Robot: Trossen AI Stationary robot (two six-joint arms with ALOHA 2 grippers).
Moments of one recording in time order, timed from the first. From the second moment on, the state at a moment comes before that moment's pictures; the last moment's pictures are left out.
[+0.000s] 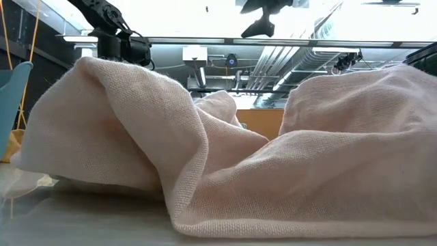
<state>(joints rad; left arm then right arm) 0.84 1.44 1.06 -1.03 -0.19 -0.37 -0.48 1.64 1.85 -0.95 -0.39 -0.05</state>
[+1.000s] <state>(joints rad) 0.84 1.49 1.07 -1.05 -0.16 -0.32 -0.48 1.64 1.85 -0.95 -0.40 0.03</state>
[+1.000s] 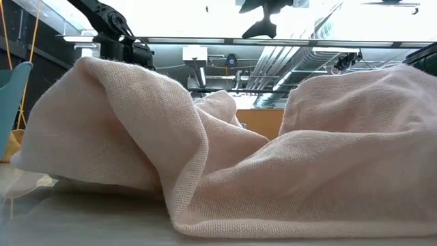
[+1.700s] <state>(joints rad) 0.53 1.54 1.52 -0.77 -0.07 -0.11 -0.48 1.64 1.85 -0.72 -0.34 0.07</state>
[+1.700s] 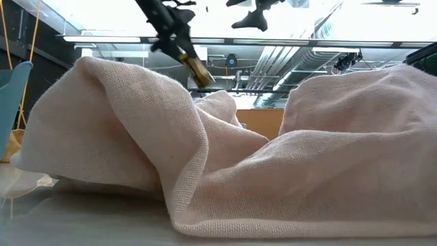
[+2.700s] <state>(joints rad) 0.52 1.95 1.60 -0.72 -0.18 0.32 -0.39 1.64 1.85 -0.66 -0.17 0.15</state>
